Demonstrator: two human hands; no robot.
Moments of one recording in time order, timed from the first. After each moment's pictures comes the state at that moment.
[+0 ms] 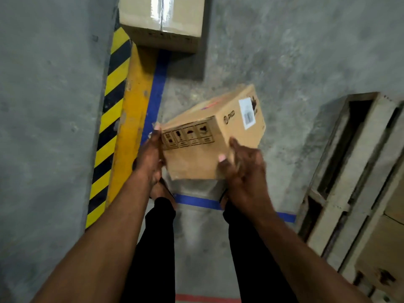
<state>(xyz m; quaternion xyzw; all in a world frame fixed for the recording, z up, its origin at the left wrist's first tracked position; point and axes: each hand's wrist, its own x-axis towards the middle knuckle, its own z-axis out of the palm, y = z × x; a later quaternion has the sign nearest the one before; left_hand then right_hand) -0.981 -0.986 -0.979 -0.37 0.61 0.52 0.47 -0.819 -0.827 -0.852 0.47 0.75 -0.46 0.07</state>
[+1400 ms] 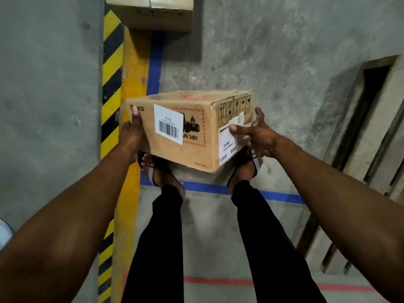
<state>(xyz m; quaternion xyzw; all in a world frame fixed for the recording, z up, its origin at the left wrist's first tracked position) -1.014 -1.012 -0.988 -0.30 0.78 0.35 0.43 -0.797 -0.739 -0.990 0.55 0.43 -0.68 0.22</state>
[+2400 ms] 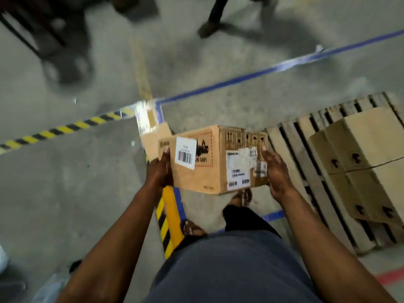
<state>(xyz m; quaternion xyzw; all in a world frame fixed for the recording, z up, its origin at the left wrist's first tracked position) -1.032 -0.868 -0.396 -0.01 0.80 0.39 0.46 -0.721 -0.740 -0.384 0.63 0.36 -0.65 -0.24</state>
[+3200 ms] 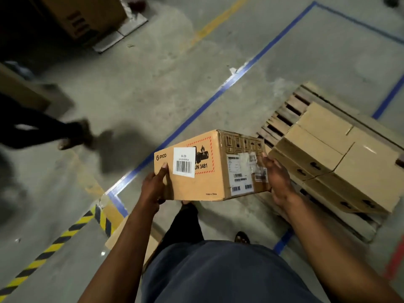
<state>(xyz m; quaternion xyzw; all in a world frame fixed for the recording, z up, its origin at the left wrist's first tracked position) -0.969 -0.450 -0.388 0.17 0.77 0.26 0.56 -0.621 -0.468 -0.379 0.67 0.23 -0.58 -0.40</state>
